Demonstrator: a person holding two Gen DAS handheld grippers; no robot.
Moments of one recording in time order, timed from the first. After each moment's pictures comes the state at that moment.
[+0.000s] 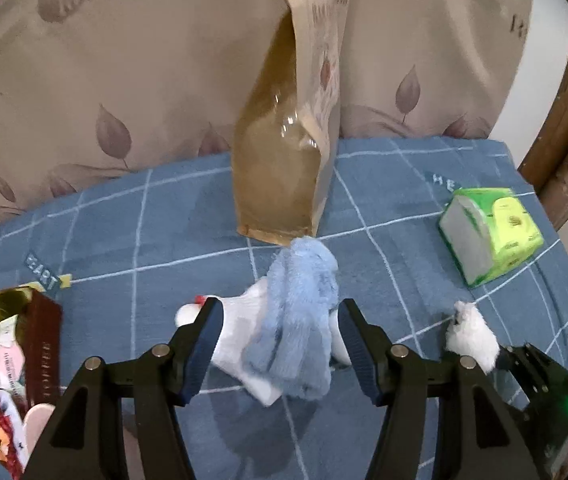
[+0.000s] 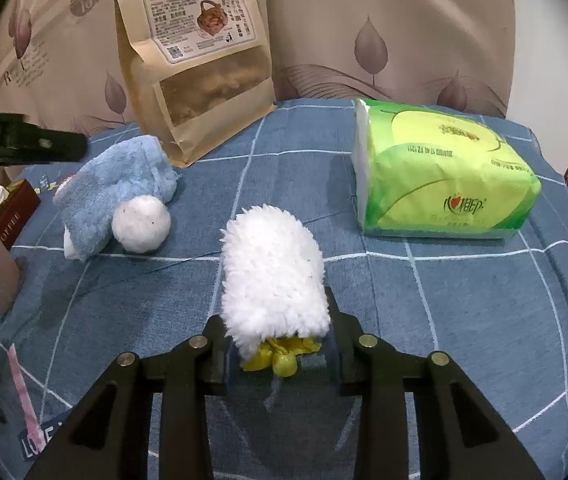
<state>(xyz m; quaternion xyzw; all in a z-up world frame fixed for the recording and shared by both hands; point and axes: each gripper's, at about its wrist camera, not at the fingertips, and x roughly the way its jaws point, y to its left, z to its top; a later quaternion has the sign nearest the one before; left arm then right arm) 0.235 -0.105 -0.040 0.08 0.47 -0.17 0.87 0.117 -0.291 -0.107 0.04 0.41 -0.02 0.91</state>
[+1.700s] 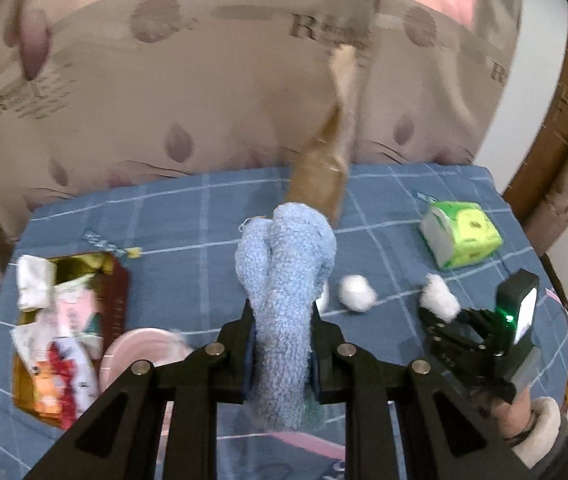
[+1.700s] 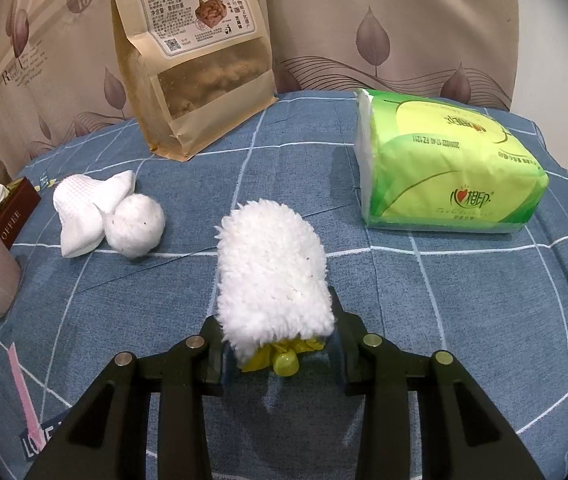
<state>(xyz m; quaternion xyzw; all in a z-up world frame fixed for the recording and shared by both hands) 0.154 -0.019 0.040 0.04 0.43 -0.15 0.89 0.120 -0.295 -0.114 0.05 0.42 -0.02 0.91</state>
